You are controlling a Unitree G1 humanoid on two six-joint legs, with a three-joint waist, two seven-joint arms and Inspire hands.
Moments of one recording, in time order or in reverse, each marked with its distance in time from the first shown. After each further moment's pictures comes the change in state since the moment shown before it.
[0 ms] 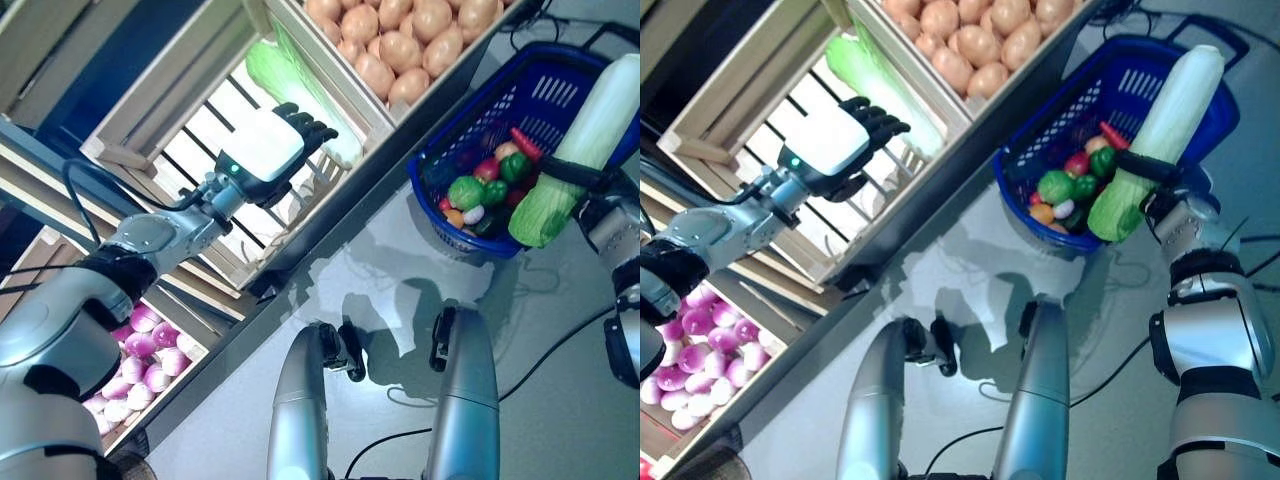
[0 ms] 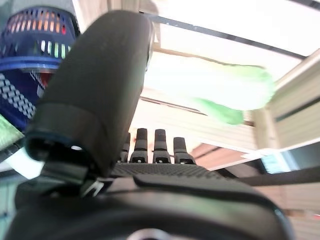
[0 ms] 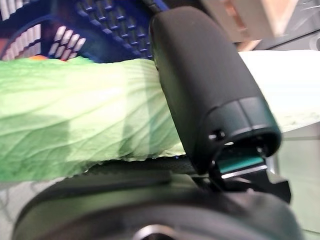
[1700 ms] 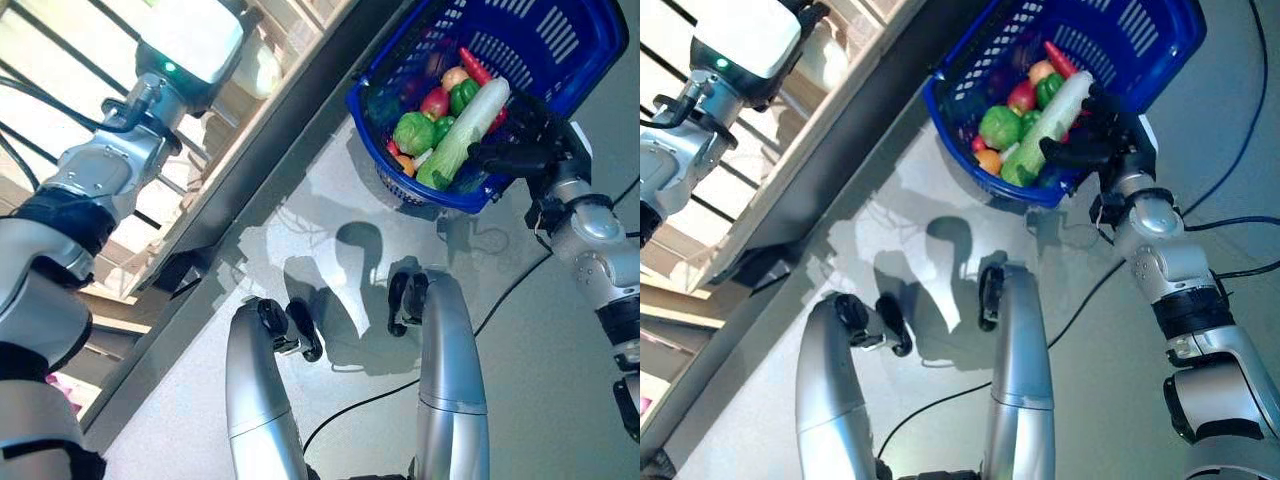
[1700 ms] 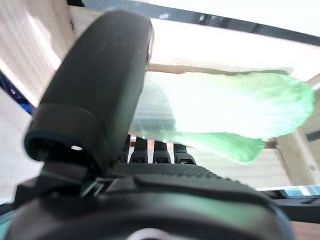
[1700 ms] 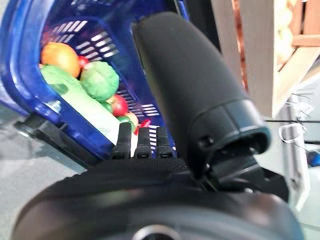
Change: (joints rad) left arm -0.194 0.086 0.018 0.051 0.109 0.296 -0.156; right arm 0.404 -0.054 -0.033 -0.867 -0.117 -0.131 -0.057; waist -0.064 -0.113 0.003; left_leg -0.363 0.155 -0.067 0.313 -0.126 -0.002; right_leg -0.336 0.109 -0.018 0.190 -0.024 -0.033
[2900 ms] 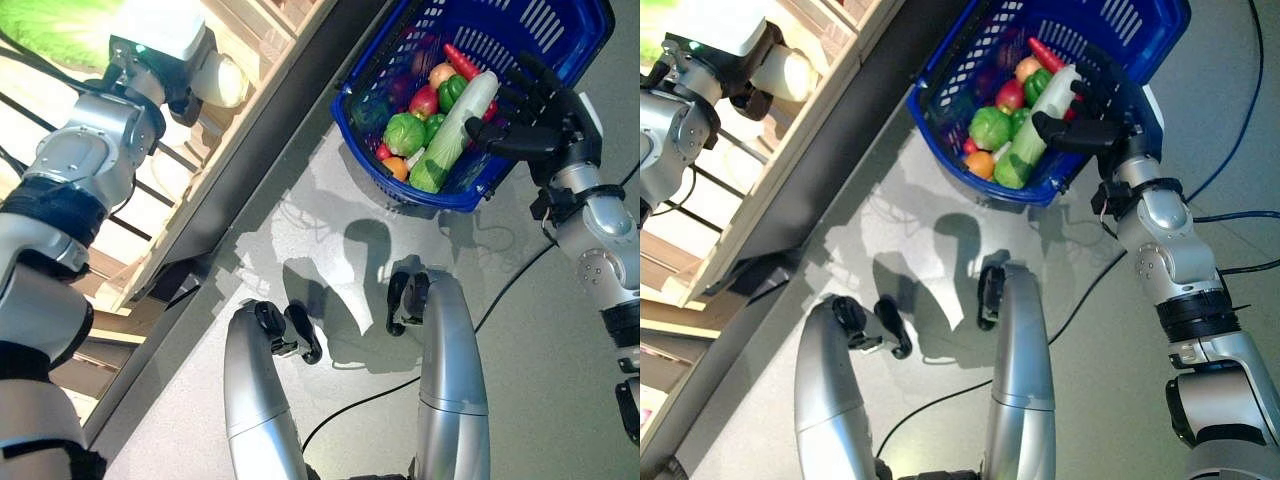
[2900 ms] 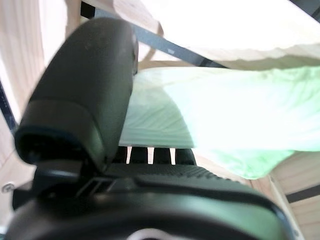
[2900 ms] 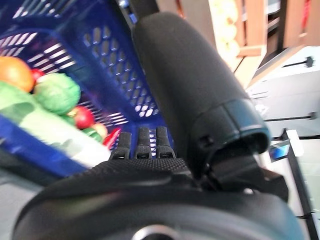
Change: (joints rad) left arm 0.007 -0.007 0.148 0.026 -0.169 0.017 -0.344; right arm 0.027 0.003 -0.079 -0.113 -0.001 -0.059 0.061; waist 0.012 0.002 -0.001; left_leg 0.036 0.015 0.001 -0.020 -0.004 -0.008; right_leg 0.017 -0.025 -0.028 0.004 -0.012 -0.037
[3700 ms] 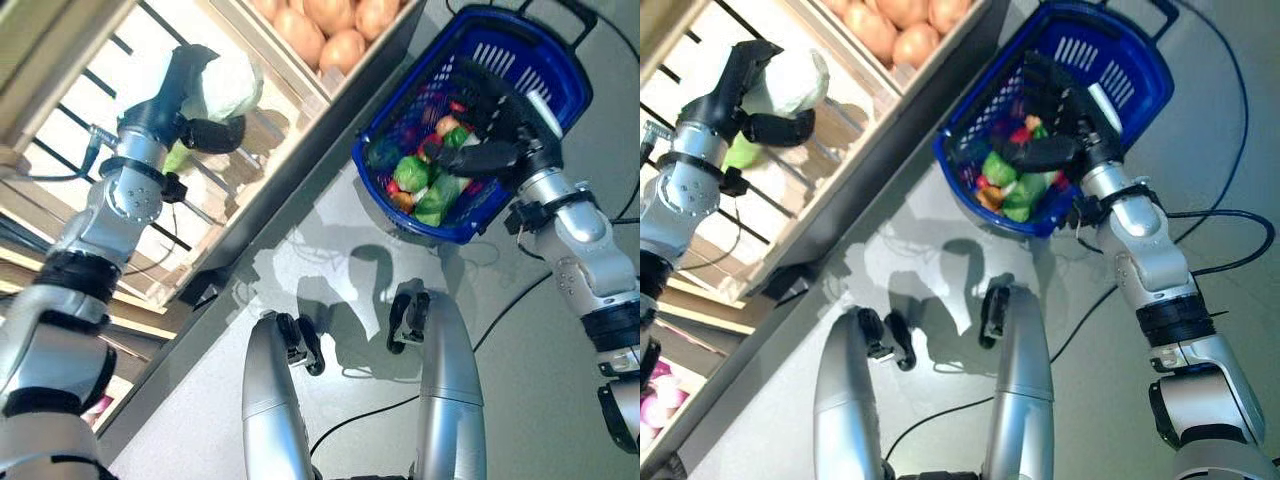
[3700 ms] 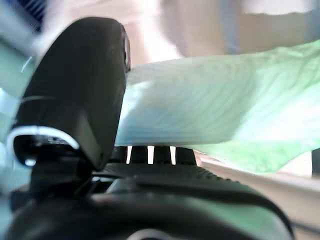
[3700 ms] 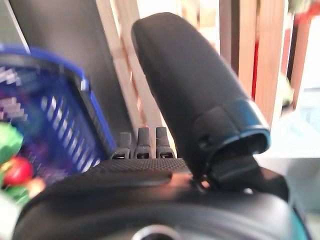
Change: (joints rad) left arm 0.445 -0.114 0.498 -0.105 -0.751 -0.414 -0.007; right arm 0.013 0.071 0.065 -0.036 -0.218 -0.025 0.269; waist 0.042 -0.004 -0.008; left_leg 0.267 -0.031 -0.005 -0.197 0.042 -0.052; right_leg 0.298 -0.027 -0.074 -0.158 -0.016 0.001
